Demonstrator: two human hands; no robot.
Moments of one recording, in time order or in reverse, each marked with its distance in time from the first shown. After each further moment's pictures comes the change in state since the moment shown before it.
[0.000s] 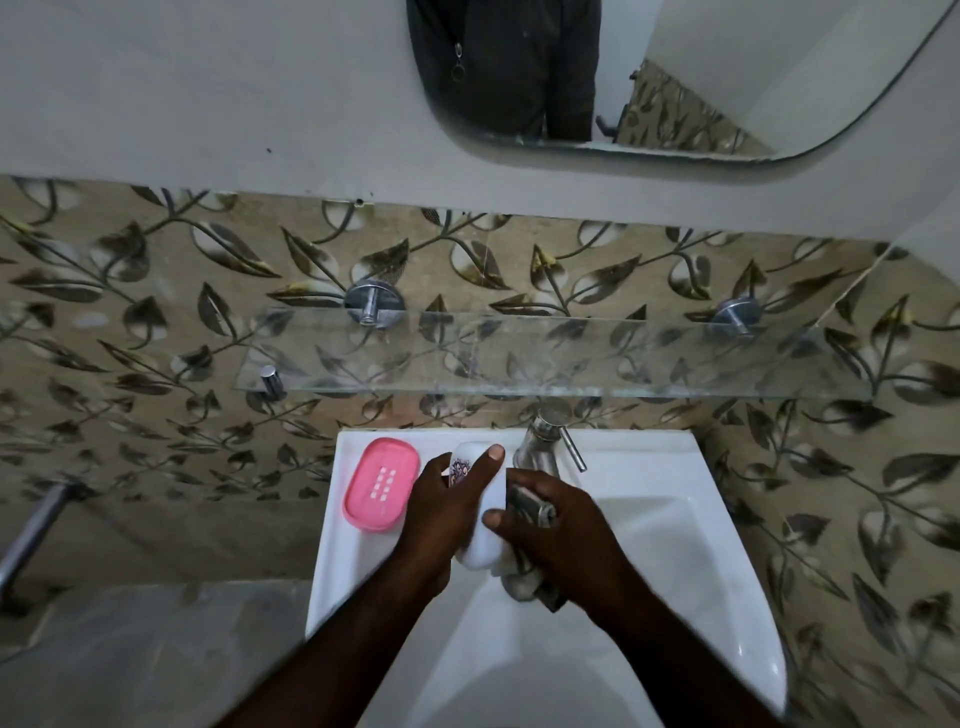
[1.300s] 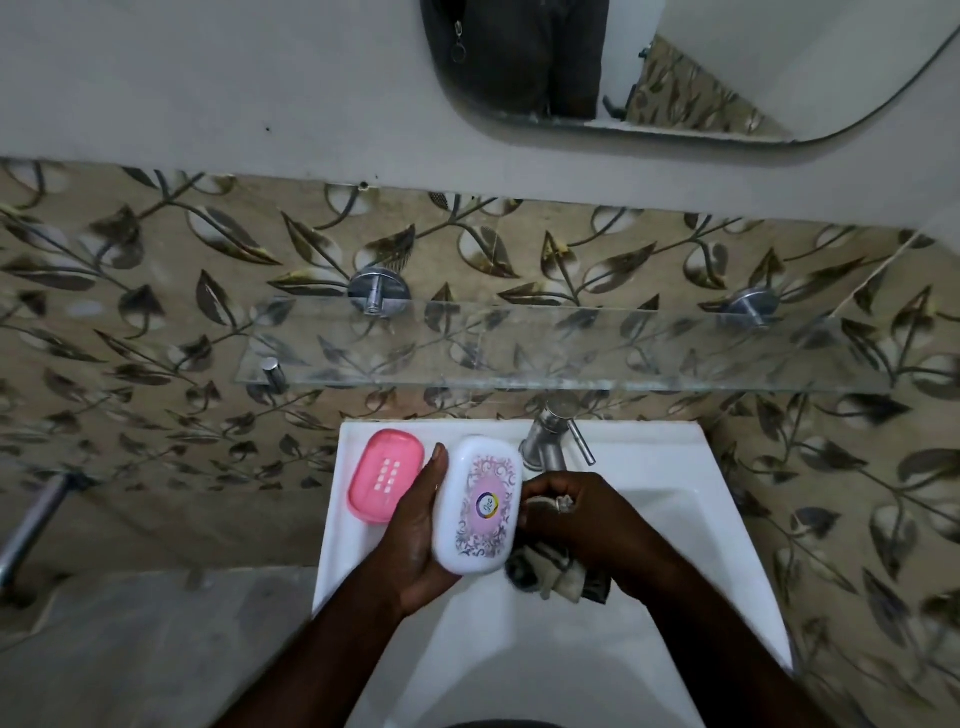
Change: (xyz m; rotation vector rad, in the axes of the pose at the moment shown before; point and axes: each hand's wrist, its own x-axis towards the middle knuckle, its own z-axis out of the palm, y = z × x) left_hand 0.004 -0.018 -0.035 -0.640 -0.592 -0.369; right_hand 0.021 0.015 -0.023 -0.043 -0.118 0.130
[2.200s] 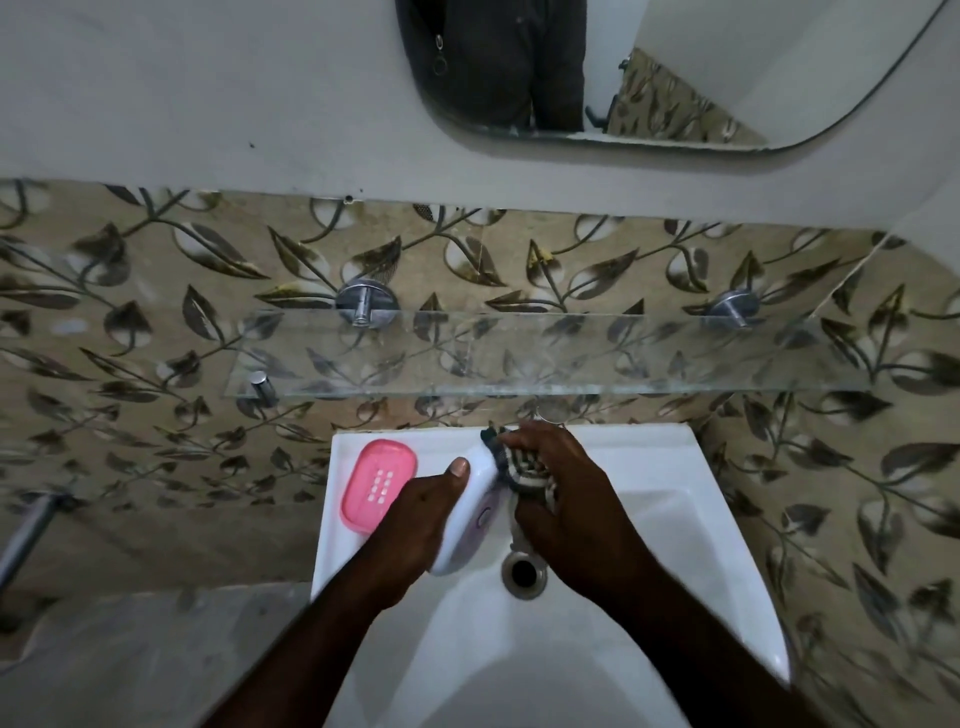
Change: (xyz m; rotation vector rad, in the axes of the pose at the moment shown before) left_hand -0.011 0.012 0.016 0.948 0.271 0.343; right_hand -0.023 -0.048 0.021 -0.403 0.310 -0.494
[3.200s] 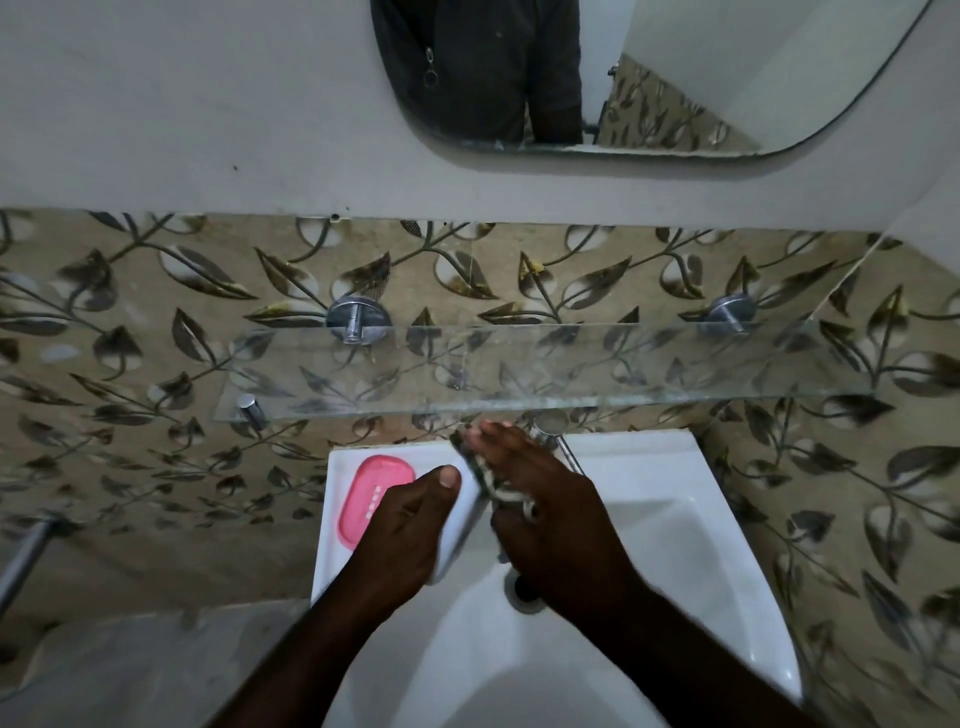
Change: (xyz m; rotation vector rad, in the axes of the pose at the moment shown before) left_hand -0.005 0.017 0.001 0.019 0.096 0.284; right_hand 0.008 -0.018 0.007 0.009 0.017 -0.139
